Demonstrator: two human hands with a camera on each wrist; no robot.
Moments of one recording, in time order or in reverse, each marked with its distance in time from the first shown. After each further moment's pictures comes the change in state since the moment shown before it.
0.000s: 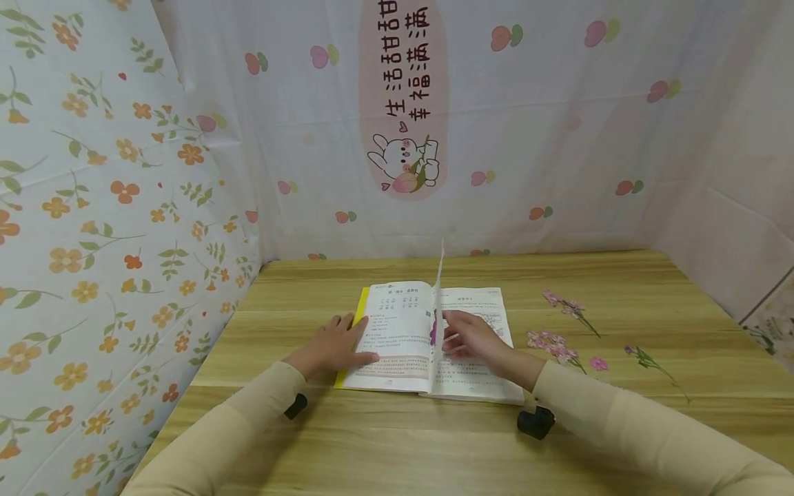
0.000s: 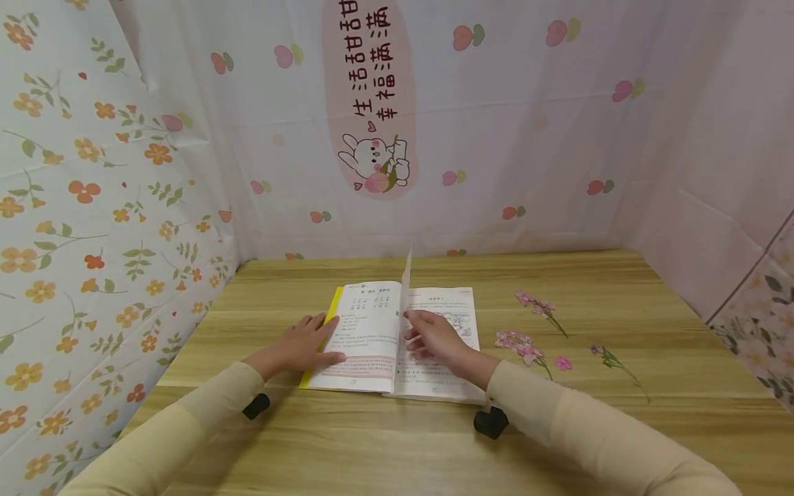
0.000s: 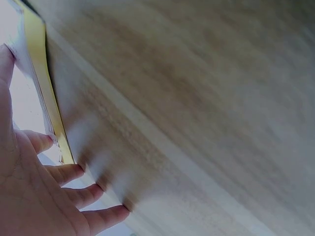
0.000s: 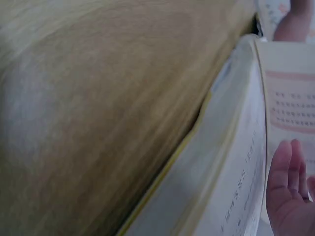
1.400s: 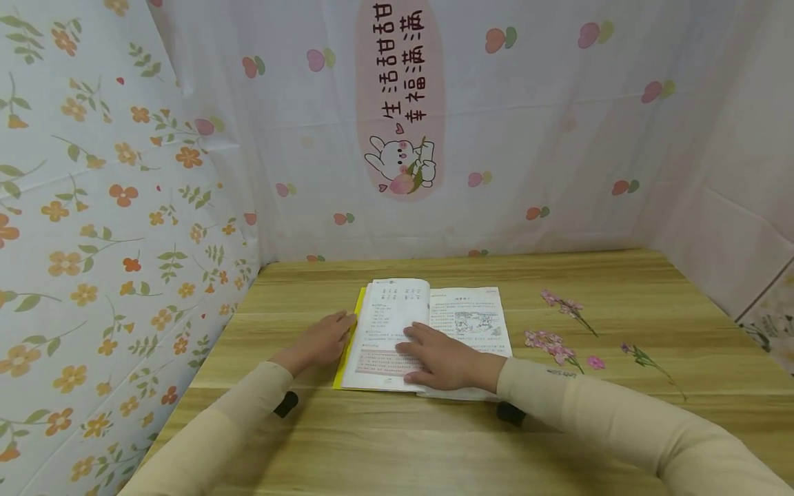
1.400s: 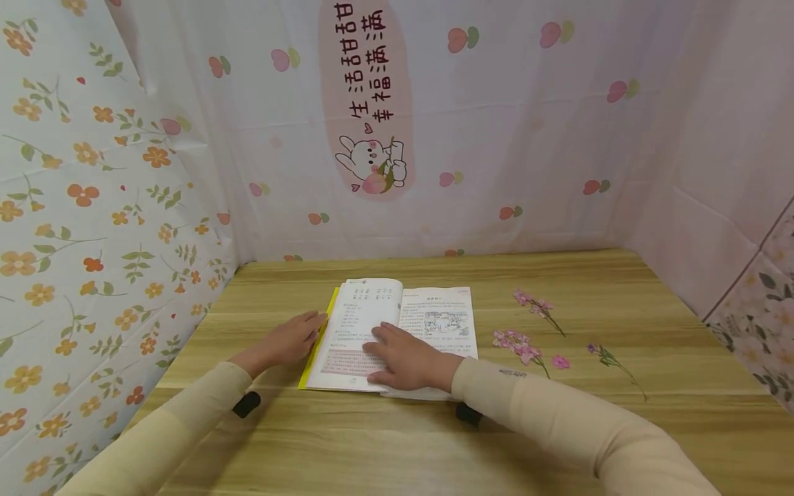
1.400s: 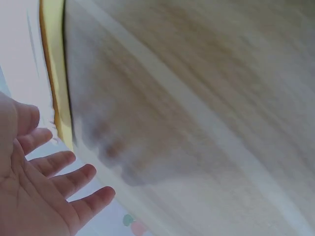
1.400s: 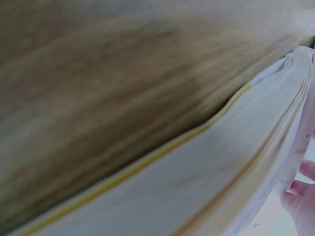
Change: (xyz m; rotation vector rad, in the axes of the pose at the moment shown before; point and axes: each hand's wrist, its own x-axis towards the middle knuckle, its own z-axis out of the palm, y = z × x) left_hand -0.009 -0.012 -0.015 -0.110 0.113 0.109; right_hand 0.011 0.013 0.032 -1.218 -0.316 -0.641
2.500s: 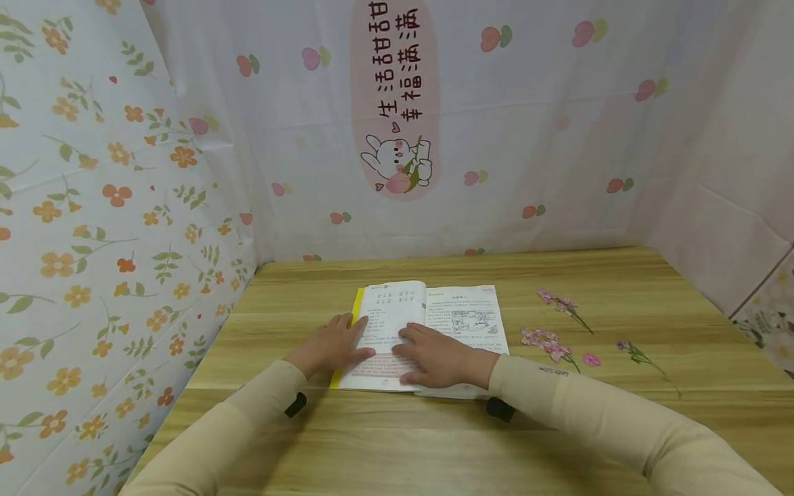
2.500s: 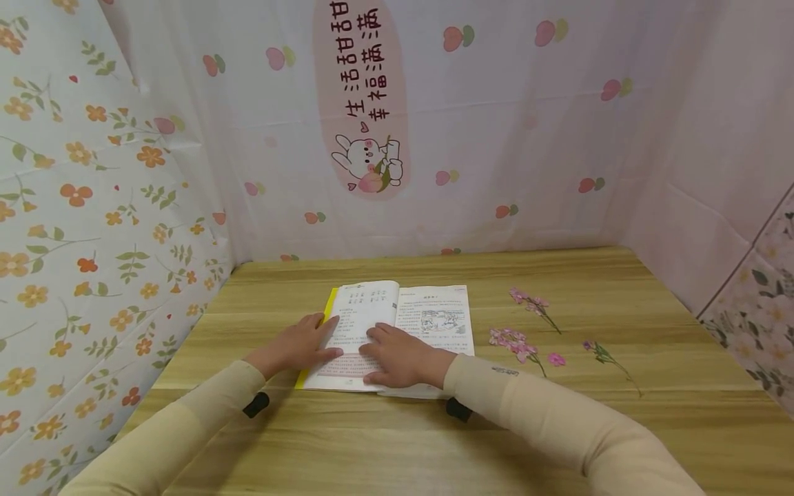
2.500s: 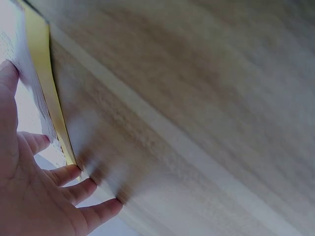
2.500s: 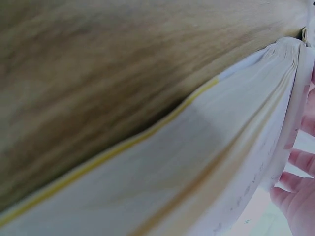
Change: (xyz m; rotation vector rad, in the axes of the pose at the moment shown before) left_hand 0.012 0.017 0.013 0.137 -0.108 -0.083; right_hand 0.007 -0.004 -0.006 -0.079 -0.037 -0.043
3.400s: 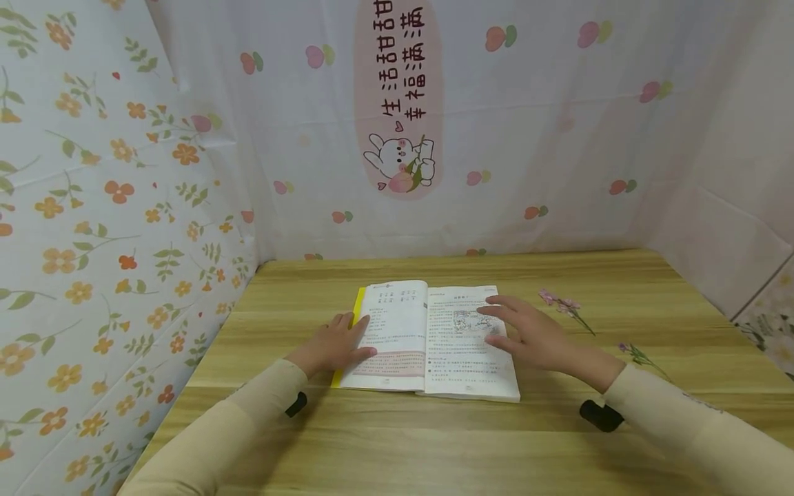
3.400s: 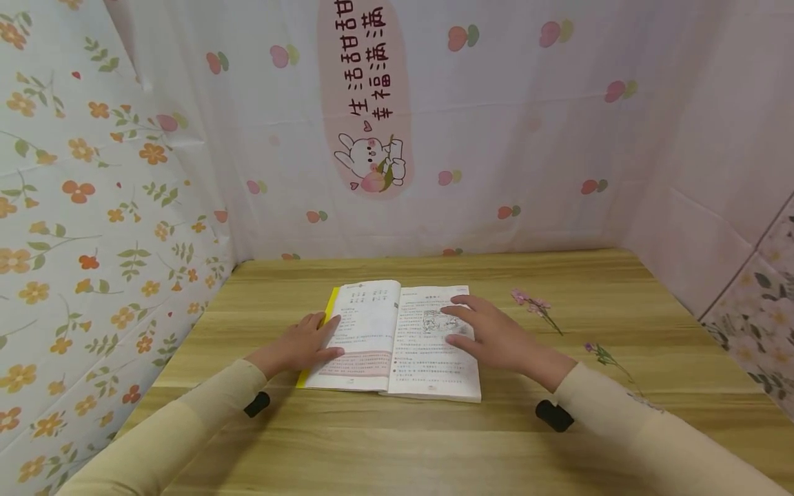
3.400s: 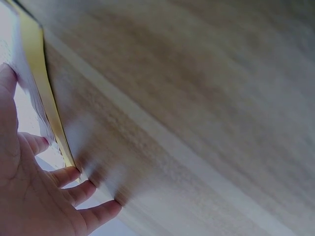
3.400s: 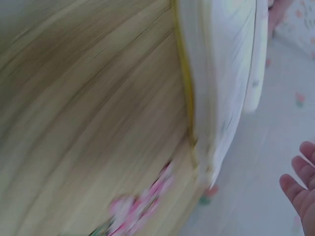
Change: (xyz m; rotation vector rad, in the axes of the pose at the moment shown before) left_hand -0.002 -0.001 0.002 -0.001 0.023 0.025; right_hand -0.116 0.056 -0.041 0.175 0.370 0.248
